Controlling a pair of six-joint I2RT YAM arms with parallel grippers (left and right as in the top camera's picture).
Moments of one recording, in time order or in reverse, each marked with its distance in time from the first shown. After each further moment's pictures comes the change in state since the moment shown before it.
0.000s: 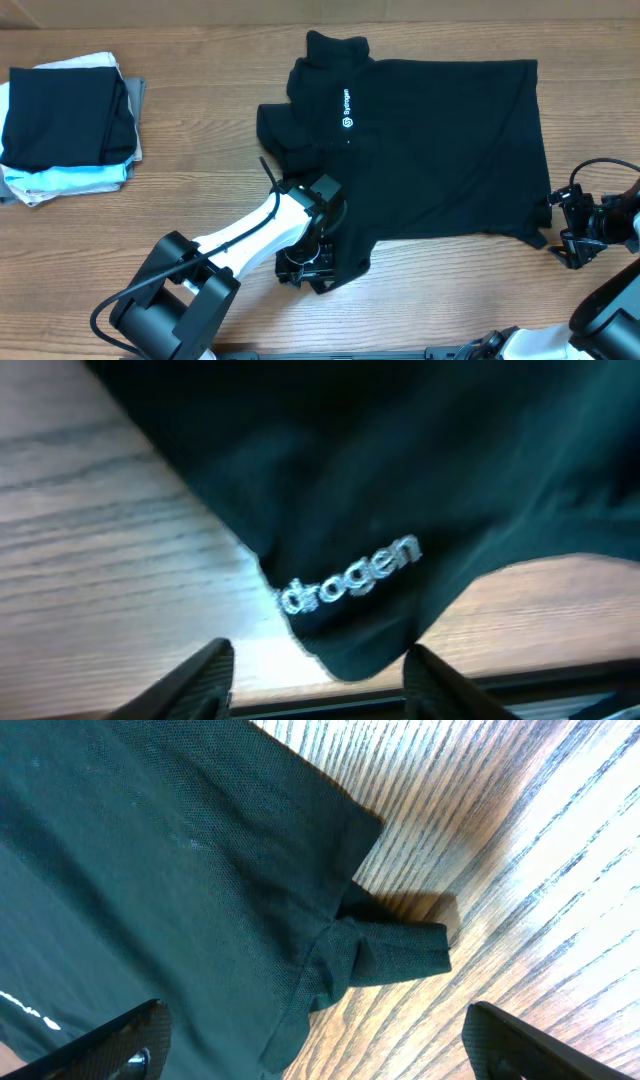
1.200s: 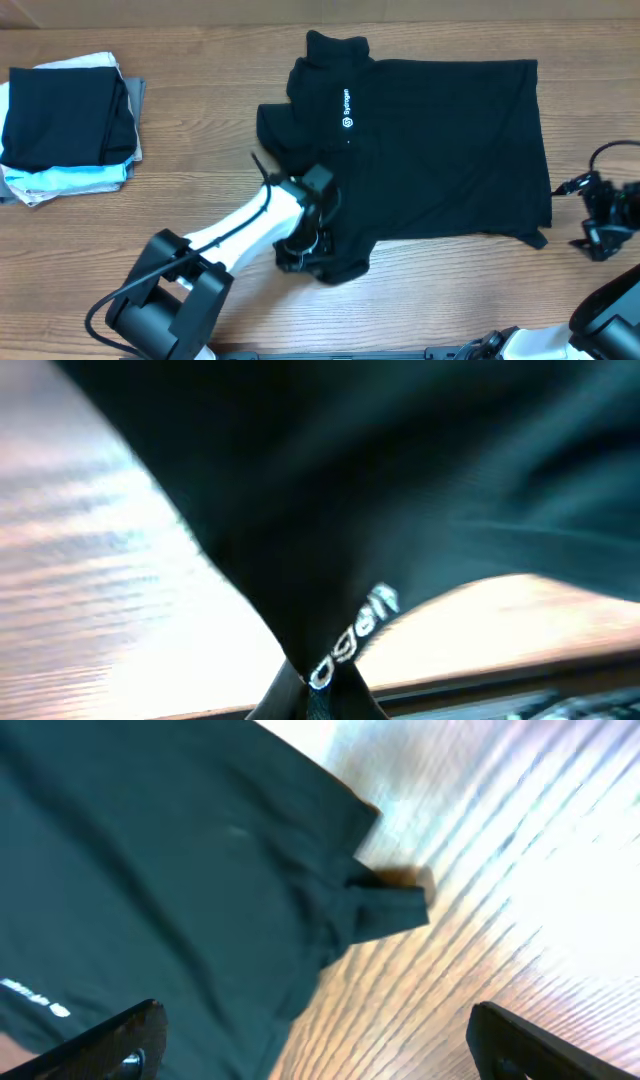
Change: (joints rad) left arm 0.059 -0.004 0.042 0.009 0.044 0.019; right arm 0.000 0.000 0.222 -0.235 0.055 -0.030
